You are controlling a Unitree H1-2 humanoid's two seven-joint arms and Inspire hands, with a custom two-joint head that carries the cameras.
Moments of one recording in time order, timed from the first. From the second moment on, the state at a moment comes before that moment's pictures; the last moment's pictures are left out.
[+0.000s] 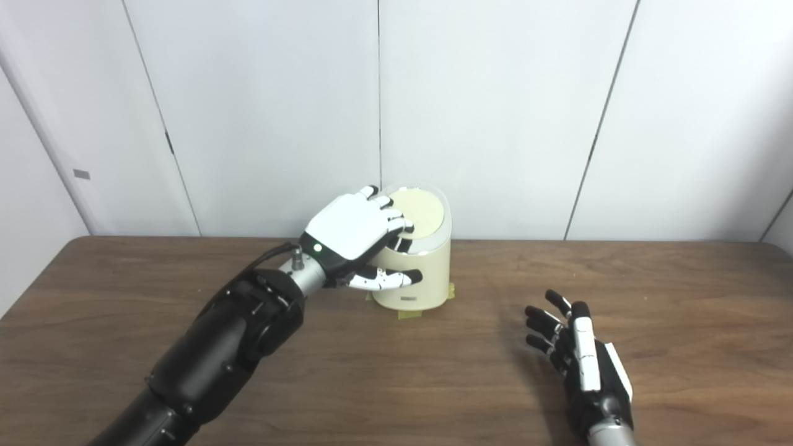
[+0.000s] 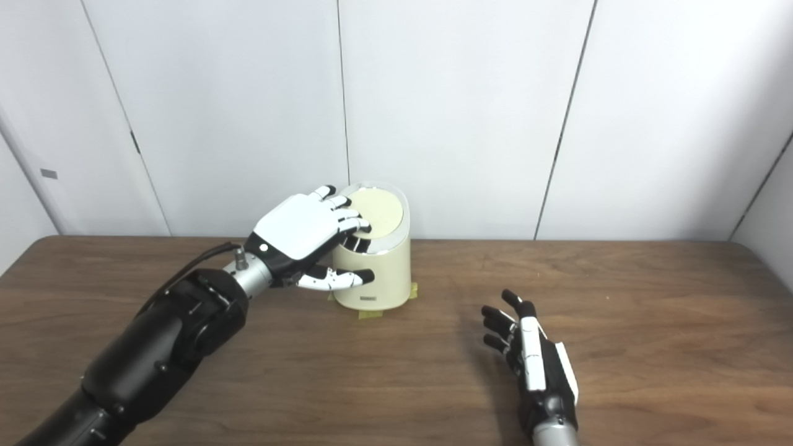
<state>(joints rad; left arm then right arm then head) -0.68 0.41 -0.53 0.07 1.10 -0.06 -0.27 -0.03 0.03 -0.05 -0.21 0.06 0.27 -0.06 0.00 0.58</state>
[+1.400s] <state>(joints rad) -0.40 0.23 -0.17 -0.22 0.74 0.14 -0.29 -0.04 0.03 -0.05 -0.25 0.03 0.31 -0.08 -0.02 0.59</state>
